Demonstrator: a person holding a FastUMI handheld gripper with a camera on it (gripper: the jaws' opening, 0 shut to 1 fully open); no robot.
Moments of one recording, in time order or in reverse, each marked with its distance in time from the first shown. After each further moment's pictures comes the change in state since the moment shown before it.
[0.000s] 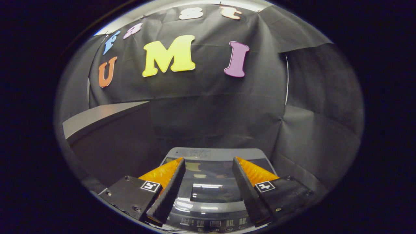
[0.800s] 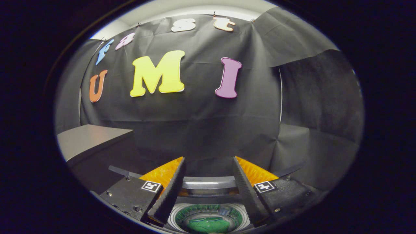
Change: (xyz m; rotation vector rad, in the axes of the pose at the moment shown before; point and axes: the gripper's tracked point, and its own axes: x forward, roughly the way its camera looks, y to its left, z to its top) arm 0.040 -0.022 0.085 0.025 -0.196 -0.071
